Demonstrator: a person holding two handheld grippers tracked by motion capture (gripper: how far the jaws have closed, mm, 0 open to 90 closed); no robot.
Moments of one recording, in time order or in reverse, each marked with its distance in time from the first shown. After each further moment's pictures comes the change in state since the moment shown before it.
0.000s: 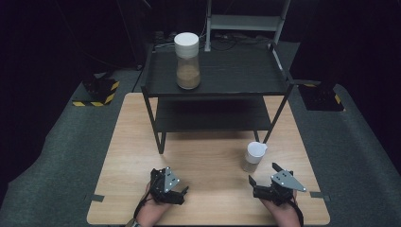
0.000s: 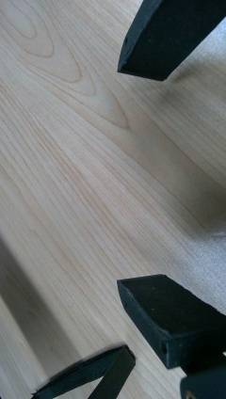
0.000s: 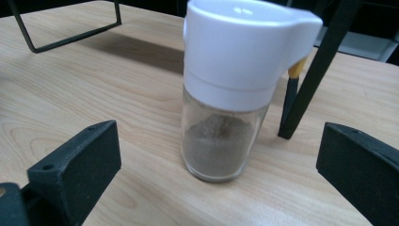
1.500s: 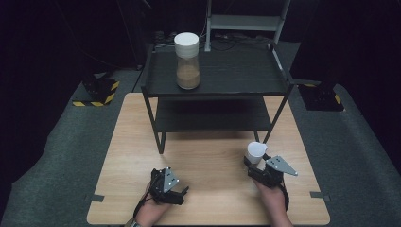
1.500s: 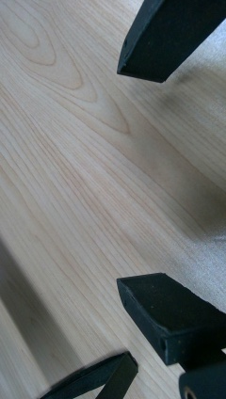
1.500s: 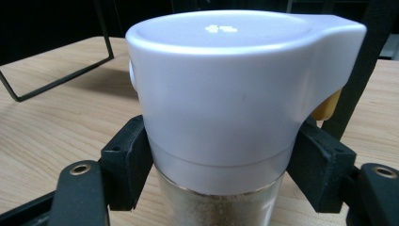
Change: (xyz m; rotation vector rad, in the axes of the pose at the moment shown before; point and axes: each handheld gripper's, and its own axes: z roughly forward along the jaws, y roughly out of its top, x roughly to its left) left arm 0.005 -0.001 0.000 -0.008 -0.024 -0.004; right arm -0.014 -0.013 0.055 -0.098 0.021 0.134
